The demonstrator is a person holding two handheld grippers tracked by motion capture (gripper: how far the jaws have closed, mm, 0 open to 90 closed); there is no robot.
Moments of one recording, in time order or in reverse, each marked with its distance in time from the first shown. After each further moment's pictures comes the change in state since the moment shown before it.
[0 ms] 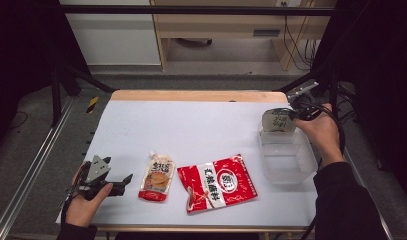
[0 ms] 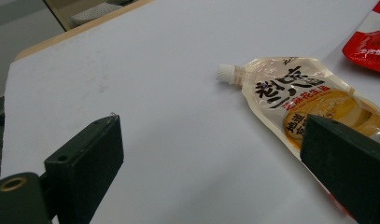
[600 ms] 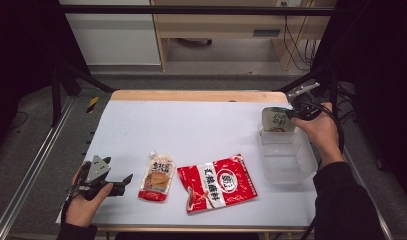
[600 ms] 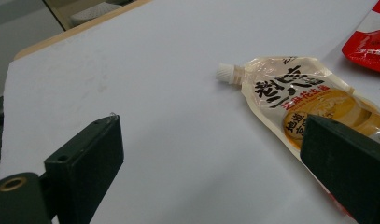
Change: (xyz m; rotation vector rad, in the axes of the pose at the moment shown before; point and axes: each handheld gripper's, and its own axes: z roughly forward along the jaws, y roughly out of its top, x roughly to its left) left arm 0.000 0.000 0.000 0.001 -0.001 -0.002; right arm -0.003 0.000 0.006 -0.071 -0.039 -0.002
